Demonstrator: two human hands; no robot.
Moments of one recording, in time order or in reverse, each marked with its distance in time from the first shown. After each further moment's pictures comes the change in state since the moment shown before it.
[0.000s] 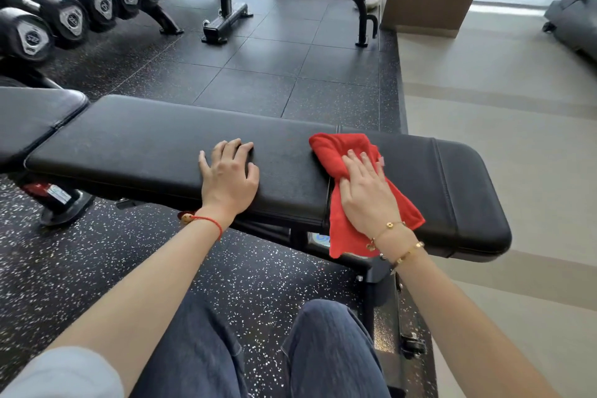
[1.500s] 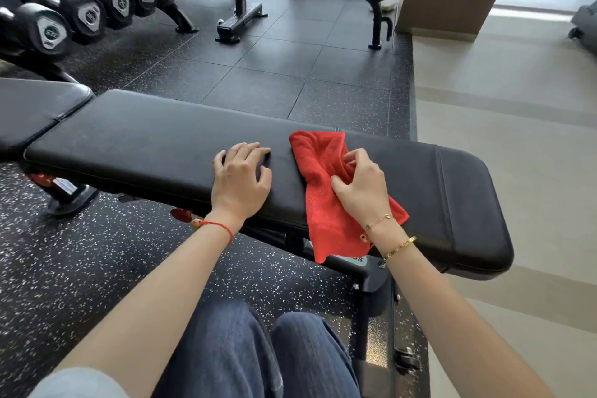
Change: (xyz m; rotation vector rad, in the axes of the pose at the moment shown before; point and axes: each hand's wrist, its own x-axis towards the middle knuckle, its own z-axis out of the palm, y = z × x) left_hand -0.007 0.033 0.014 -0.079 0.077 0.045; right_hand 0.021 0.005 -0.009 0.453 0.119 0.148
